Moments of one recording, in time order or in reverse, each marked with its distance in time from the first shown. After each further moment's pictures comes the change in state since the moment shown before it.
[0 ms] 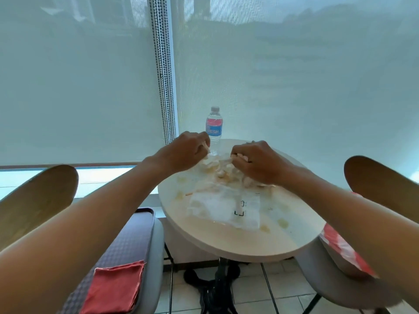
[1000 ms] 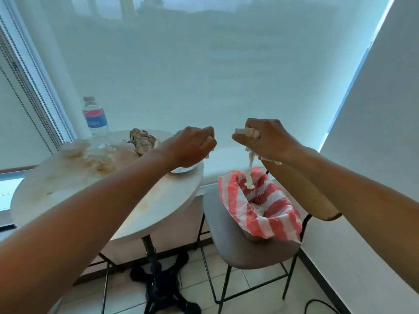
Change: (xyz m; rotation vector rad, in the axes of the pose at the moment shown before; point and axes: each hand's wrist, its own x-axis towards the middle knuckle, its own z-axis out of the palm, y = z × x) left_hand 0.135 0.290 0.130 -0.201 -0.180 0.043; right_hand -0.196 0.209 -0.193 -0.076 0.138 0.395
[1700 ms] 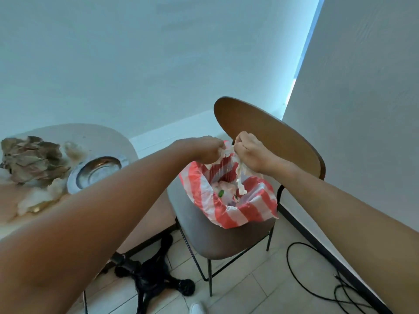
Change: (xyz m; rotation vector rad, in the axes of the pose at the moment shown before) left_hand 0.163 0.034 0.197 0.176 -0.729 0.017; right_hand -0.020 0.189 0.079 0.209 -0.212 0.557
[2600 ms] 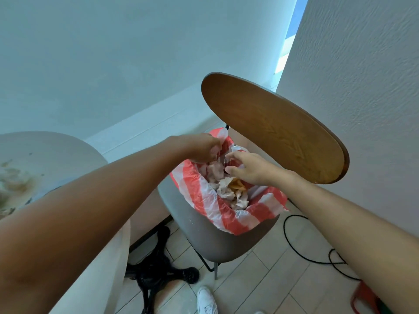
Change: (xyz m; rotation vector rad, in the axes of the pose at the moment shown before) left_hand 0.093 -0.063 0.034 0.149 -0.120 0.185; right_hand 0.042 0.060 0.062 -0.158 -0.240 0.119
